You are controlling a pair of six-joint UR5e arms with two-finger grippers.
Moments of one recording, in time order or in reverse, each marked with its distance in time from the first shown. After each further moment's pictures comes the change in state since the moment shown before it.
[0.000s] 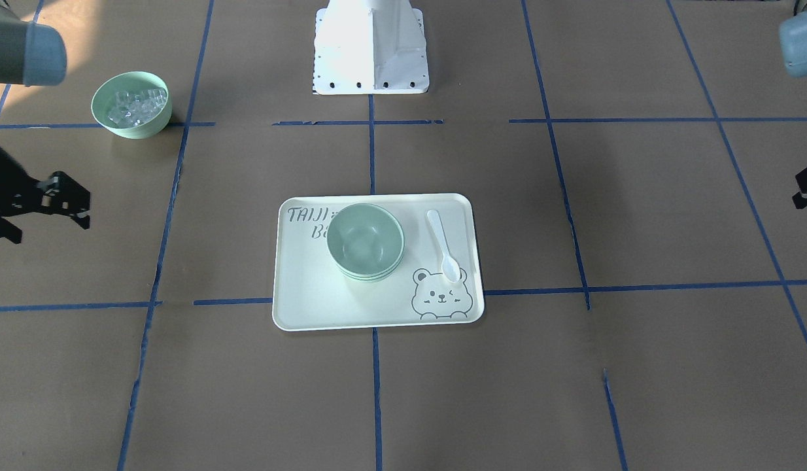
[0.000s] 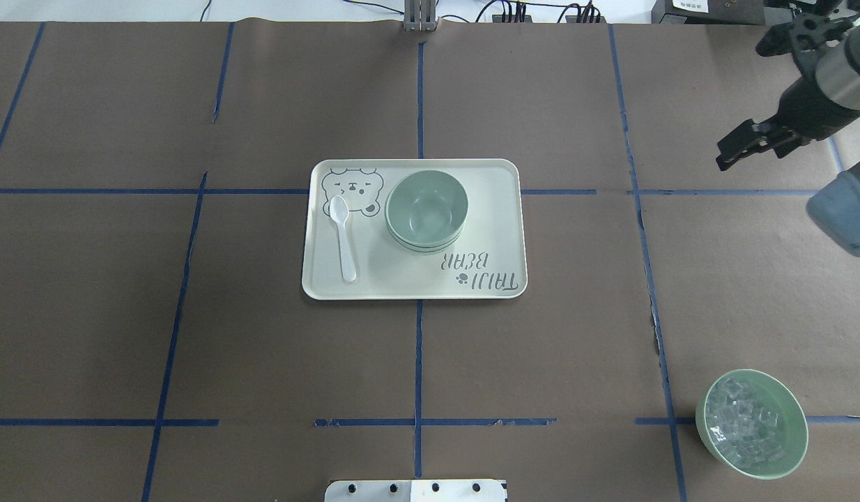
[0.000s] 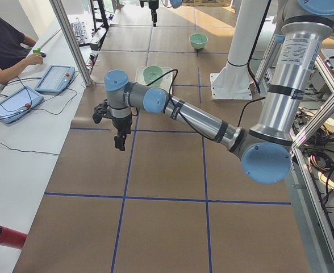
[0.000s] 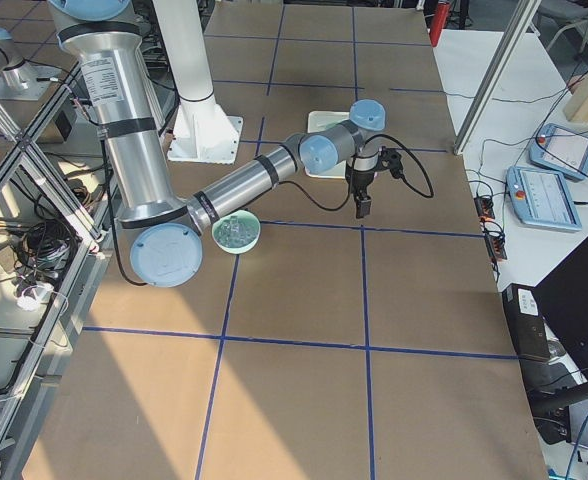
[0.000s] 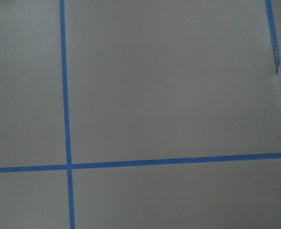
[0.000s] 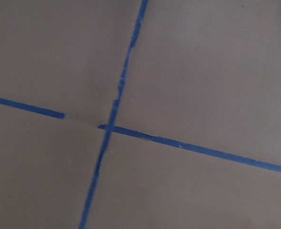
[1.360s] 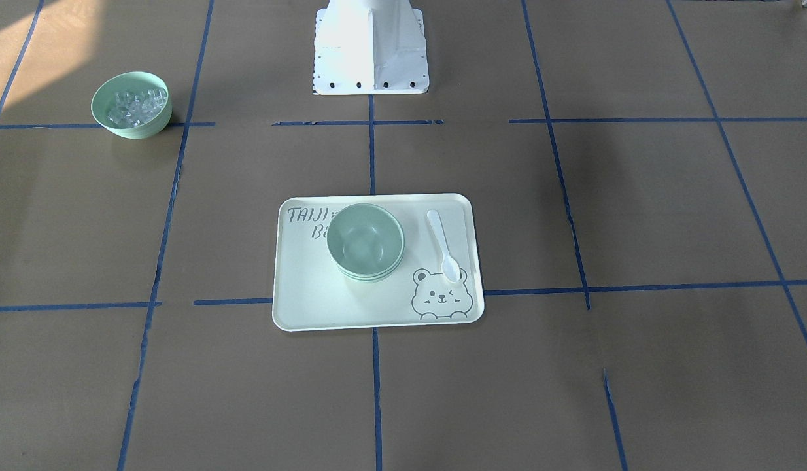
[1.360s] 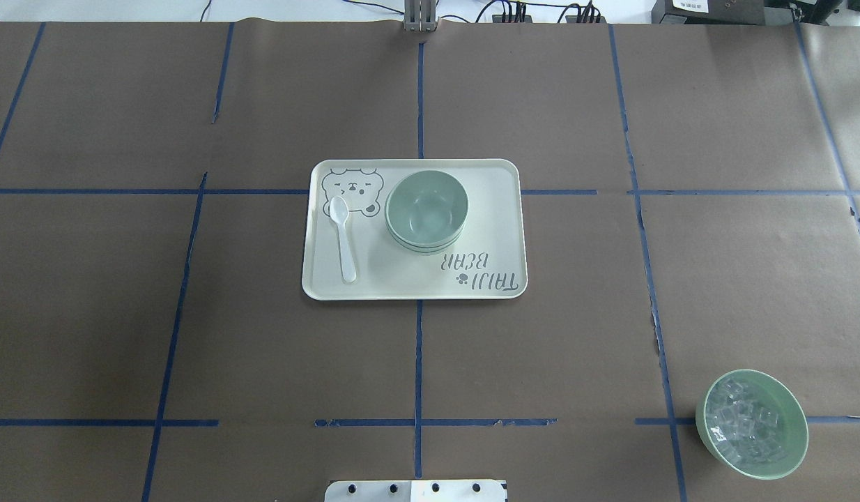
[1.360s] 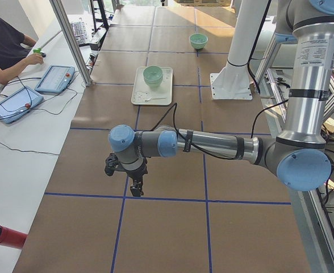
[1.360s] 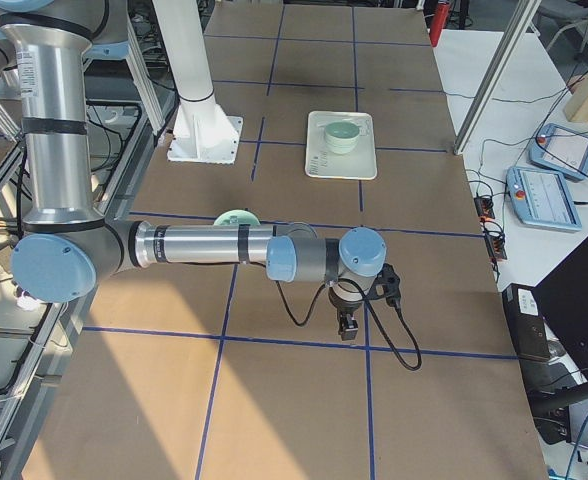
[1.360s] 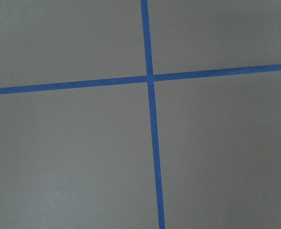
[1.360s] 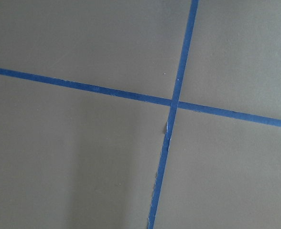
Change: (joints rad) left arm -0.075 0.144 0.135 -0.017 -0.055 0.175; right arm 0.383 -0.195 -0.239 0.035 0.143 -0.472
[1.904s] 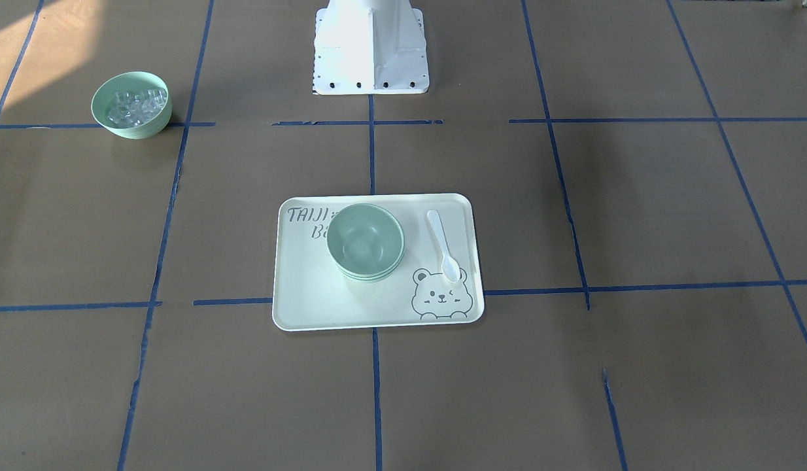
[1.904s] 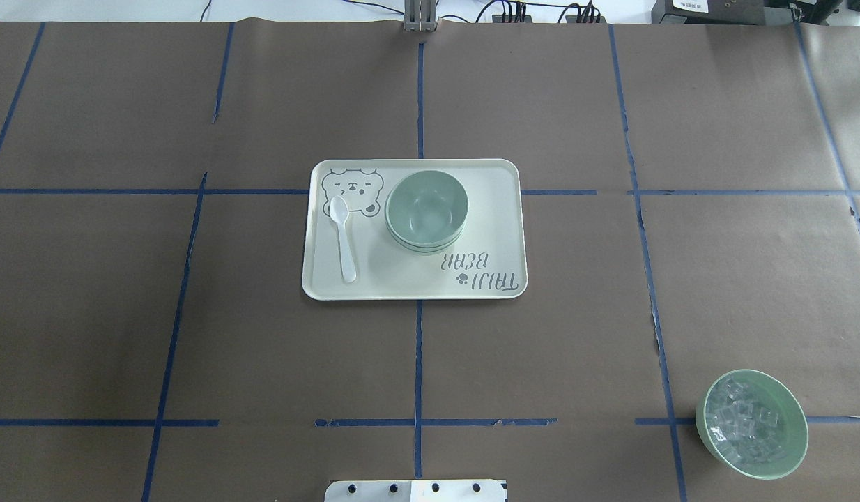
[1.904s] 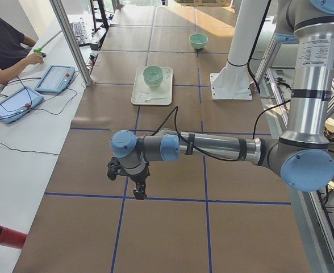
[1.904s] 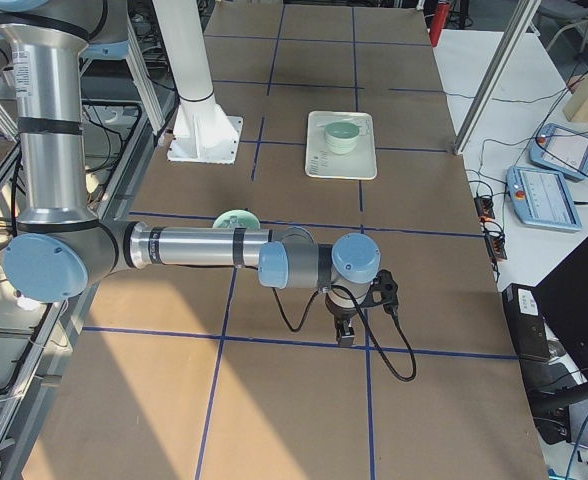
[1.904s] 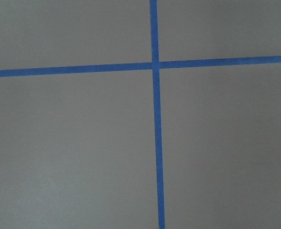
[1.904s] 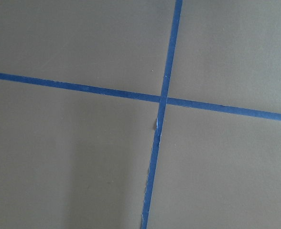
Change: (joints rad) left arm -0.015 0.014 0.003 -0.001 -0.028 0.014; right arm 0.020 -0.012 -0.002 0.005 -0.001 0.019
